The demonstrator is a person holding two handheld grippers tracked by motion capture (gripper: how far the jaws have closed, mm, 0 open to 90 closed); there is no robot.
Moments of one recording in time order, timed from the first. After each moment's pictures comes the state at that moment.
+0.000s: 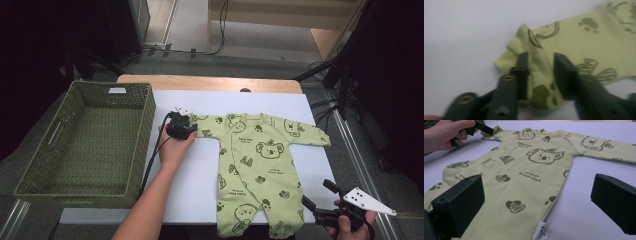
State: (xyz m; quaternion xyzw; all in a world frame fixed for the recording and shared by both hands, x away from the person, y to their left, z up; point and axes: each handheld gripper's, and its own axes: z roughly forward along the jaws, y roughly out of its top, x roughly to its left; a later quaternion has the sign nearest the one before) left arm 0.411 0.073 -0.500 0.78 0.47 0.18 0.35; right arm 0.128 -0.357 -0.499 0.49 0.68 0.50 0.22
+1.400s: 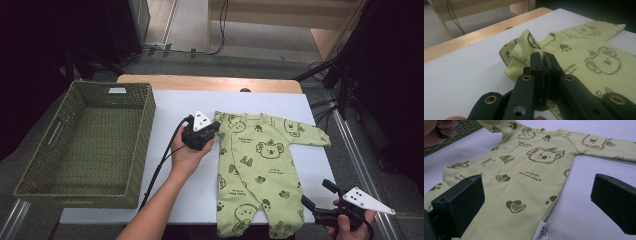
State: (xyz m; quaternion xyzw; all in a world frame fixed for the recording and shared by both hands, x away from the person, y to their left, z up) left arm 0.348 0.029 -0.450 0.80 0.30 0.20 0.48; right arm 0.130 -0.356 -0.501 0.50 0.68 0.50 0.22
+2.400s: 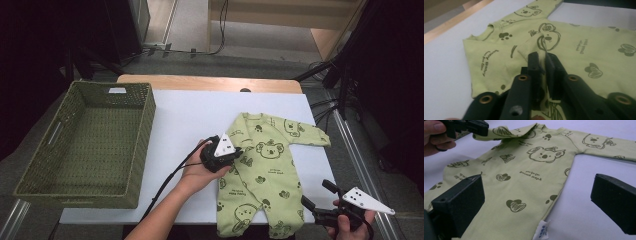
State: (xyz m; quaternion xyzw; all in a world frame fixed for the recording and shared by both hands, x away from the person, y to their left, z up) left arm 0.305 -0.008 -0.473 0.86 0.15 0.13 0.46; right arm 0.130 -0.356 -0.501 0.50 0.68 0.49 0.22
